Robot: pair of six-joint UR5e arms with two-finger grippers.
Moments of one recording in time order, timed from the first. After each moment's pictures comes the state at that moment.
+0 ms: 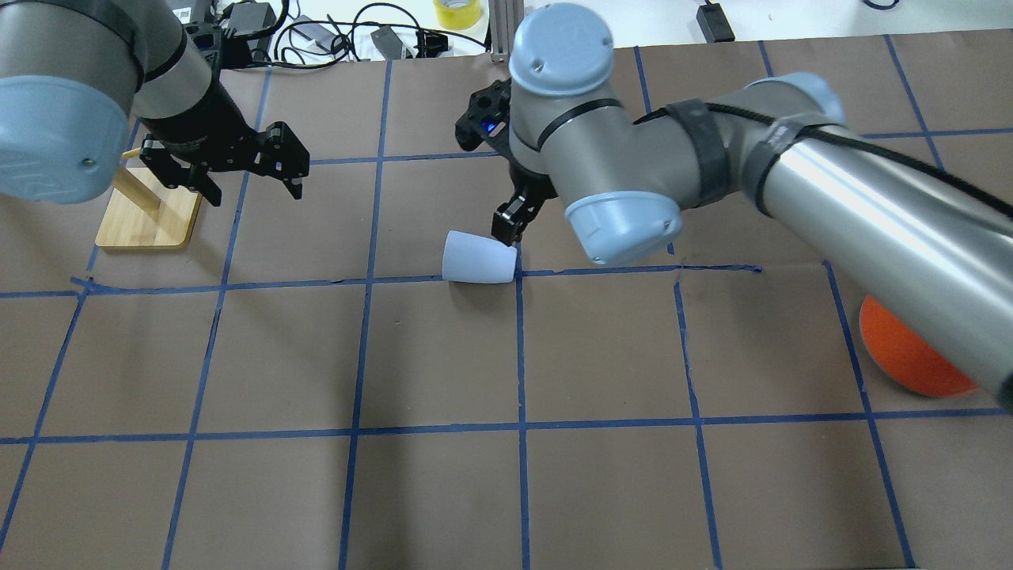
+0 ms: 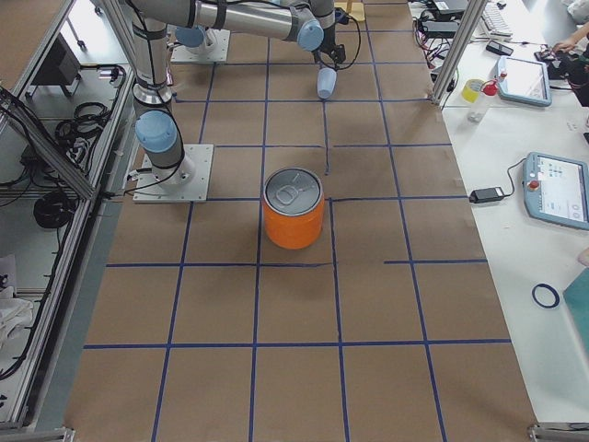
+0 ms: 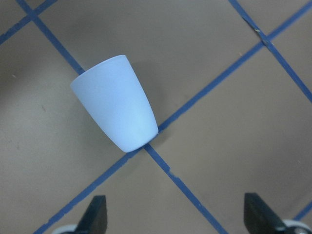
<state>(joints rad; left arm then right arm) -1.50 -1.65 -1.65 -1.37 1.57 0.00 1.88 -1.34 1.65 -2.05 -1.56 -0.48</state>
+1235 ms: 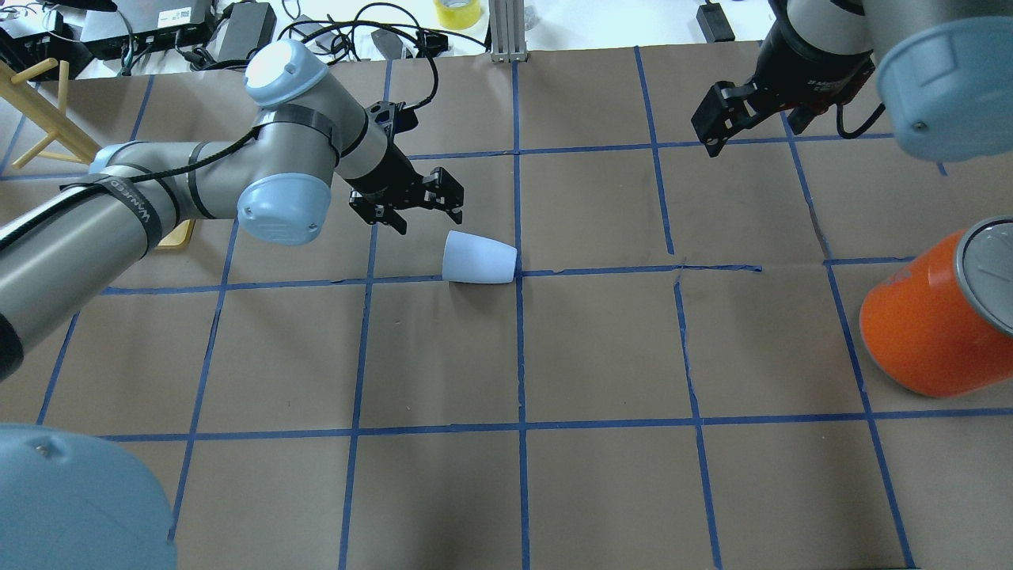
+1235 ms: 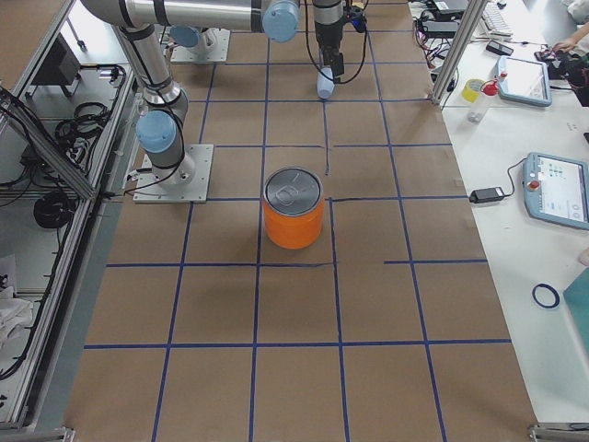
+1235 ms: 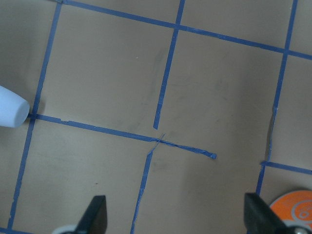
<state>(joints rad) -1.64 -1.99 -1.72 -1.00 1.24 -0.03 1.54 -1.56 1.61 -1.78 -1.57 -0.24</state>
